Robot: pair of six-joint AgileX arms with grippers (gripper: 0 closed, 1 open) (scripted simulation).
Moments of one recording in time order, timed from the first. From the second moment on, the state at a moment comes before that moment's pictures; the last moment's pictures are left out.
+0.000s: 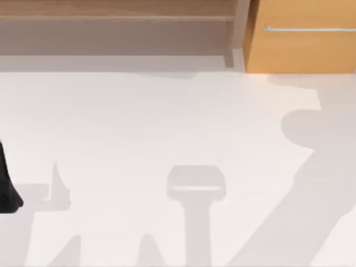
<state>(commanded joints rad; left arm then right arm) 0.00 0.00 0.00 0.00 0.00 0.00 -0.43 2.12 1.57 0.55 -0.40 -0.01</state>
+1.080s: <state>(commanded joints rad) 0.00 0.00 0.00 0.00 0.00 0.00 -0.44 2.07 1.54 0.53 -0.41 -0.01</state>
